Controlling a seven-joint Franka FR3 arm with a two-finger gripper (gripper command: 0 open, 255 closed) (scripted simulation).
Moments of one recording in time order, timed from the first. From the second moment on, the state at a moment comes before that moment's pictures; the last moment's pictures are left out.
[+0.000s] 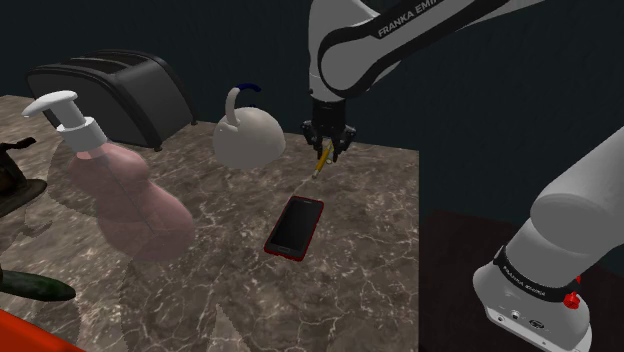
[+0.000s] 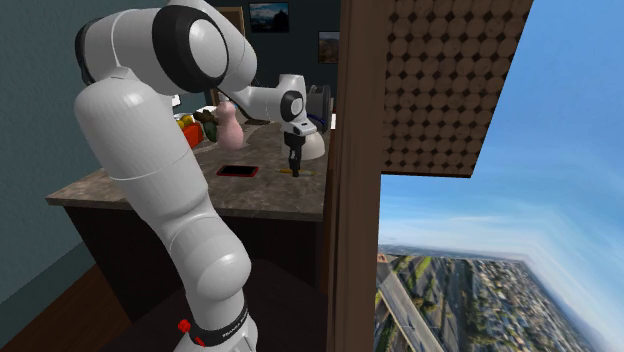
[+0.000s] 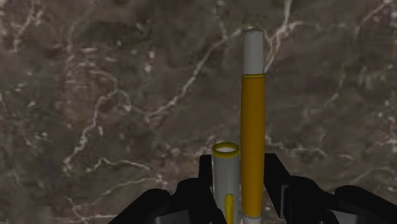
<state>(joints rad) -0.23 -0.18 0.51 -2.31 0.10 2.19 1.27</state>
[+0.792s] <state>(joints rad) -0.23 -0.20 0.50 -2.28 0.11 2.13 1.27</state>
